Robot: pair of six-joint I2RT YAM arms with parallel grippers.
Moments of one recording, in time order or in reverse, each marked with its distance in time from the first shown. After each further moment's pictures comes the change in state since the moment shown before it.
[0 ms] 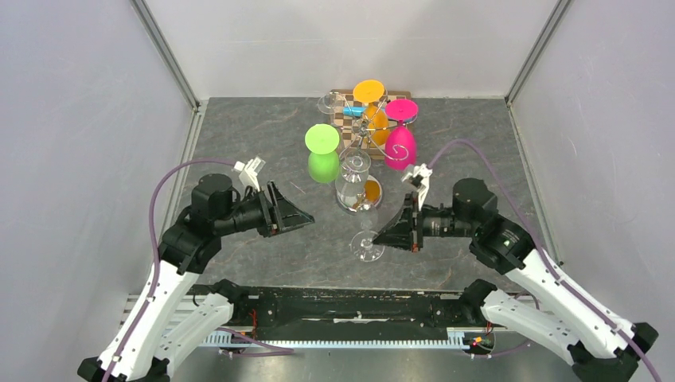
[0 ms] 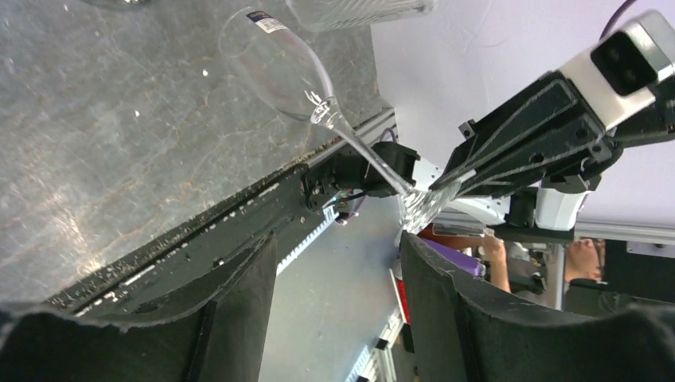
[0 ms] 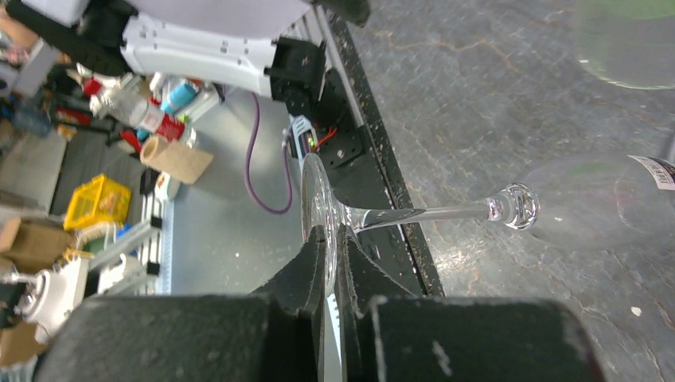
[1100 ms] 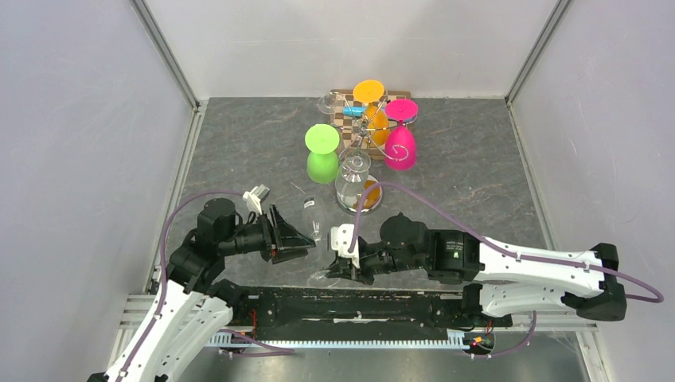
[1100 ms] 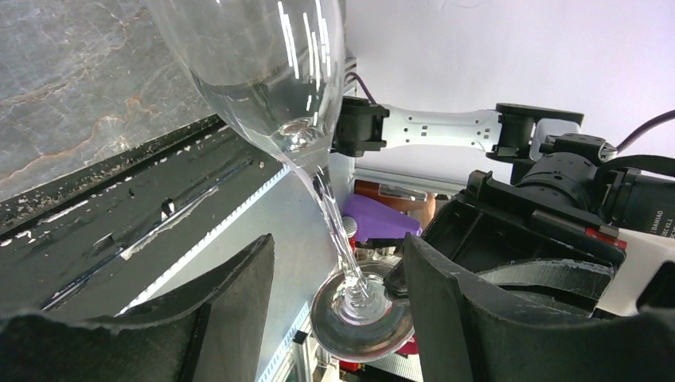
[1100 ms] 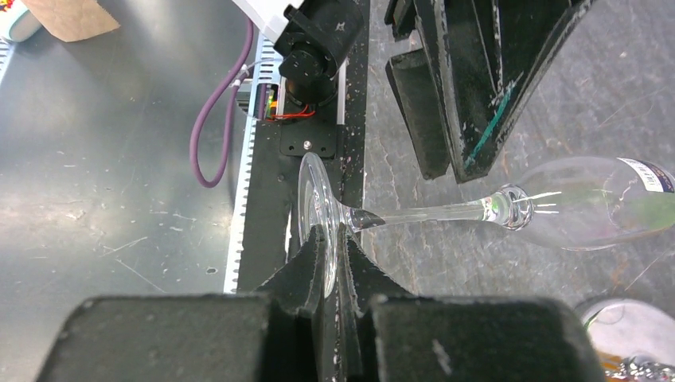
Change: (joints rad) left arm 0.000 -0.179 -0.268 0.070 0.148 -0.243; right arm 0.672 0.322 0.166 0.051 0.501 -0.516
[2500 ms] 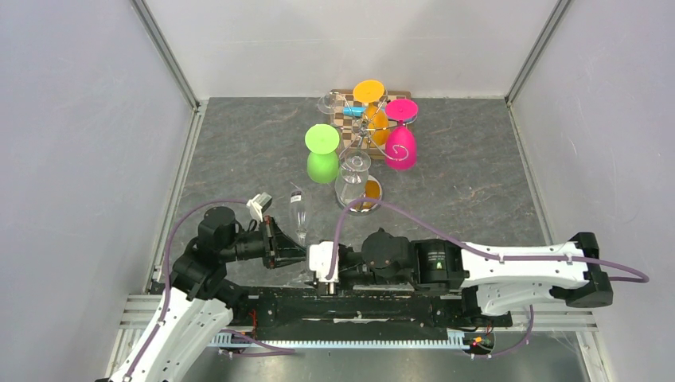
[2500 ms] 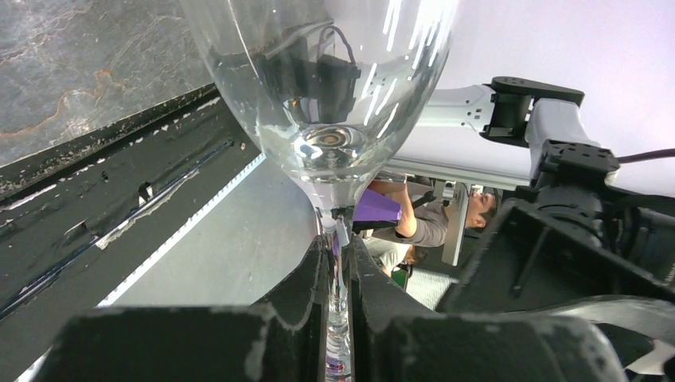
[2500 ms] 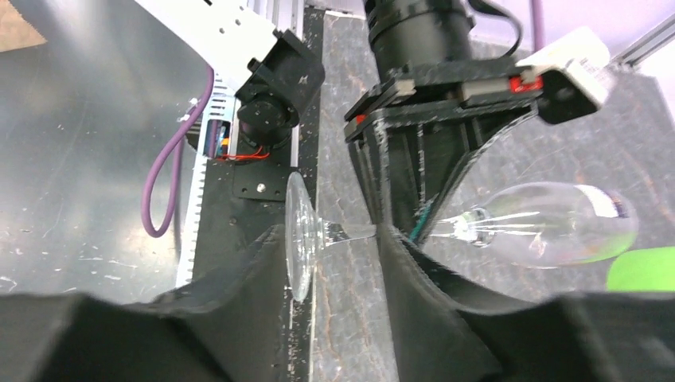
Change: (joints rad) left arm 0.003 -0.090 -0.103 0.086 0.077 -0.095; right arm 0.160 0.128 0.088 0.097 0.257 -0.145
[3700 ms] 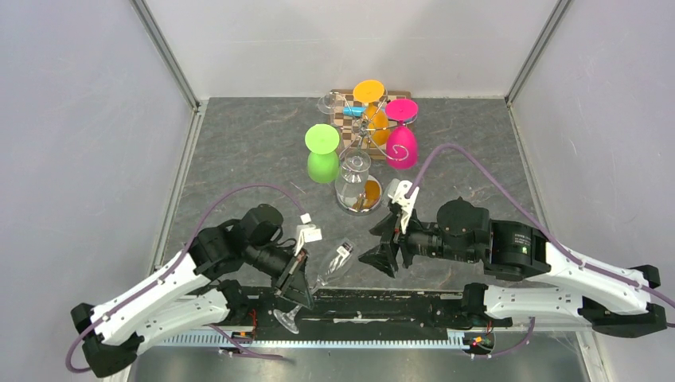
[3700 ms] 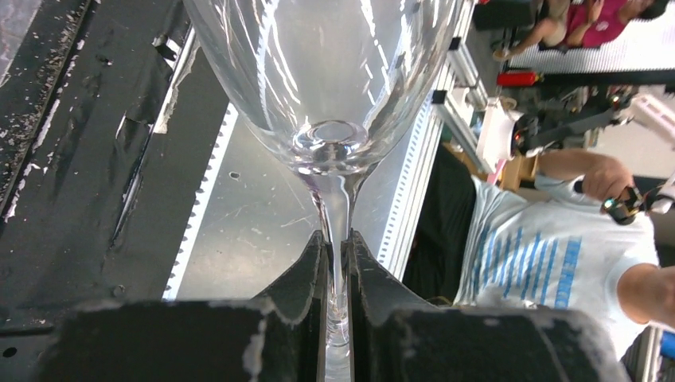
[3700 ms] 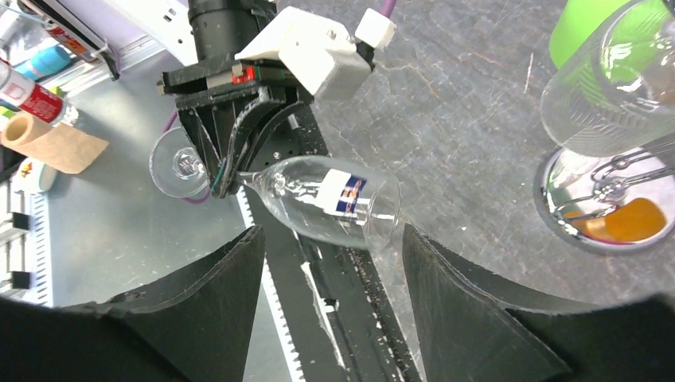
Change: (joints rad) left arm -0.453 0.292 0.217 -0.349 0.028 0.737; right arm -0.219 -0.329 0.067 -0.418 0.013 0.460
